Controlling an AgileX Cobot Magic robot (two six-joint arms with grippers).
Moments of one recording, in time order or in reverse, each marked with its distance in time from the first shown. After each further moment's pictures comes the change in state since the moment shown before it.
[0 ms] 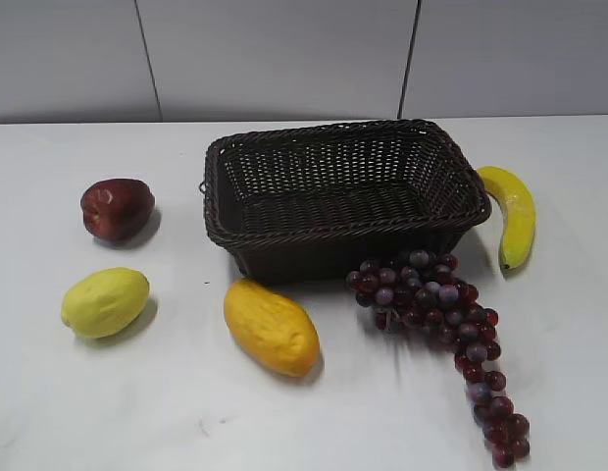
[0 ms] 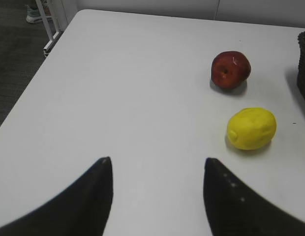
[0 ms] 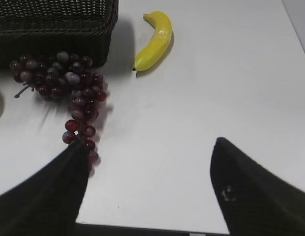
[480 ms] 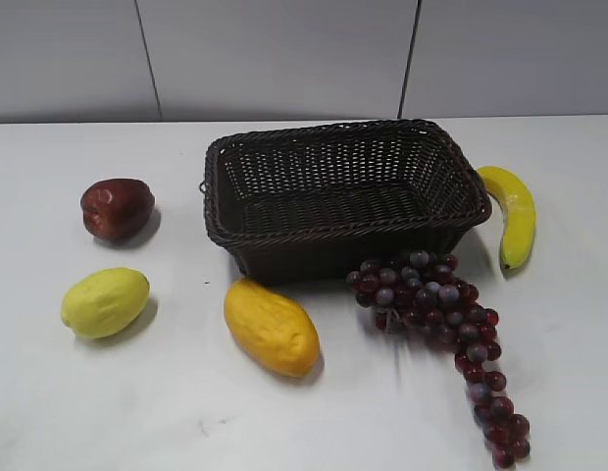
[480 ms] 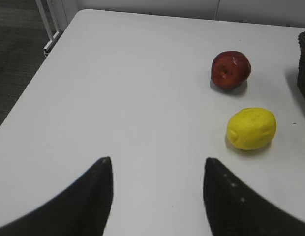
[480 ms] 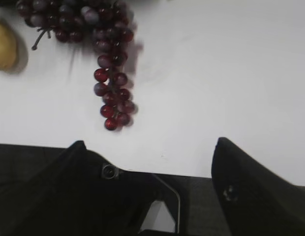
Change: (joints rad) left arm 0.000 0.000 0.000 0.000 0.000 0.000; right arm 0.000 0.586 -0.134 0.154 0.056 0.034
